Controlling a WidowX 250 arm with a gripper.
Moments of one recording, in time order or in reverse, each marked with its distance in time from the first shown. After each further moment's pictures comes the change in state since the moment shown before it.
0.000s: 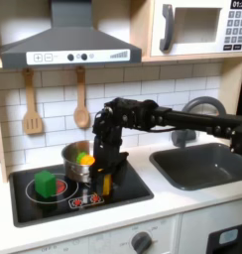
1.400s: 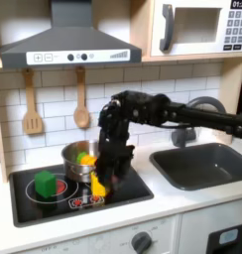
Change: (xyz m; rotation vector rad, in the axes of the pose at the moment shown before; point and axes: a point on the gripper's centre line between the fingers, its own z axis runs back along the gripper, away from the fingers) arm -0.017 0.005 0.029 -0.029 -0.050 0.018
